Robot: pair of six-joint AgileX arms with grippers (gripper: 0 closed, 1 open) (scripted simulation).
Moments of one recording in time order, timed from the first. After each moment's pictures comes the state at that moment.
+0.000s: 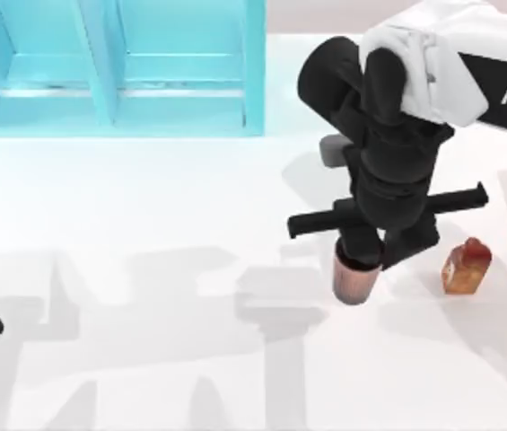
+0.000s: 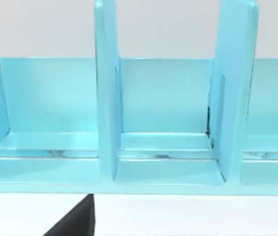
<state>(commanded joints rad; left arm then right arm) 0.00 0.00 0.00 0.00 0.00 0.00 0.63 1.98 1.57 -1.20 0.04 0.50</state>
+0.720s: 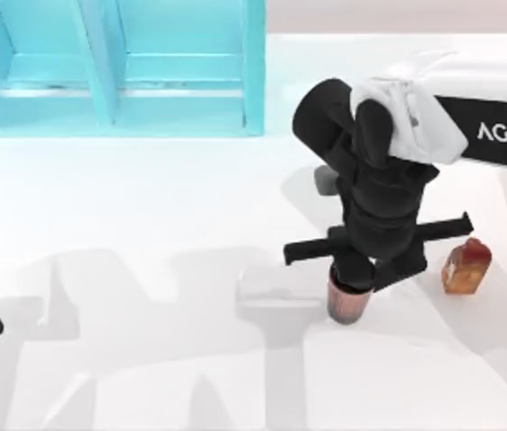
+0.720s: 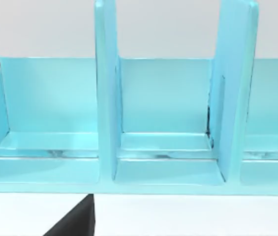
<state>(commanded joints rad) 0.00 0.00 0.00 0.00 0.00 0.00 0.64 2.03 1.46 -1.04 0.04 0.51</state>
